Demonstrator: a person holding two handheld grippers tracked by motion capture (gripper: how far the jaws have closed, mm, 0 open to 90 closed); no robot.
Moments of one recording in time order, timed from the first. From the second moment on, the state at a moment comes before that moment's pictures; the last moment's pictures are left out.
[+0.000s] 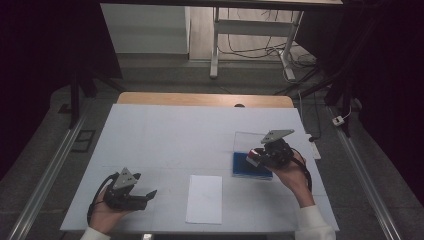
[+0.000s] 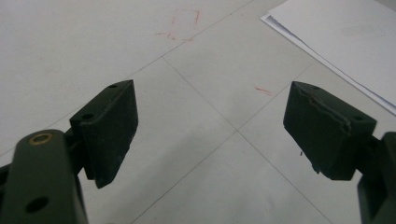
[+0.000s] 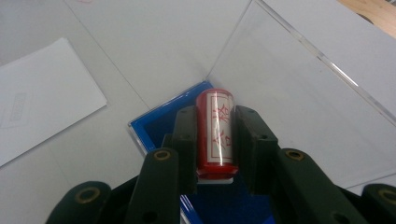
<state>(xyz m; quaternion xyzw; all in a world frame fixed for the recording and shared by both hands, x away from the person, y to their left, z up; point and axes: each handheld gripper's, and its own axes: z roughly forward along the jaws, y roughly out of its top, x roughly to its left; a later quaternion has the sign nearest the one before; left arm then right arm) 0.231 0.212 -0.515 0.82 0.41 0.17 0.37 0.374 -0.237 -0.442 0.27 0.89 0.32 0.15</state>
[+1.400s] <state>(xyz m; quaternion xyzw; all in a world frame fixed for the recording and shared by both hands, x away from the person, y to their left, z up) 0.231 0.213 -0.516 0.82 0.41 0.16 0.36 0.382 -0.232 -0.466 0.28 0.90 0.28 0.15</state>
